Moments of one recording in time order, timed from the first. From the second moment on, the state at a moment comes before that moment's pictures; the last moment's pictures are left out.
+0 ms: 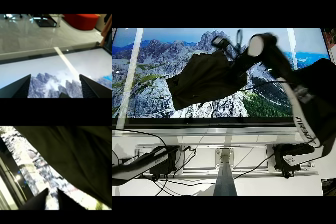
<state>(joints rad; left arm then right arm) 0.32 -1.19 1.70 0.52 -1.03 -0.86 0.60 -1.65 1.67 -1.21 1.31 1.06</state>
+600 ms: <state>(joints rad) 0.32 -1.19 1.70 0.52 -1.03 -0.86 0.95 -1.88 1.66 -1.21 0.62 0.88</state>
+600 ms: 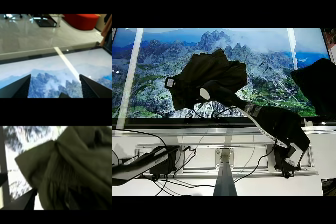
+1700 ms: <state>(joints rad) 0.32 -1.19 1.70 0.52 -1.03 -0.86 0.97 -2.04 1.72 -1.25 0.53 0.65</state>
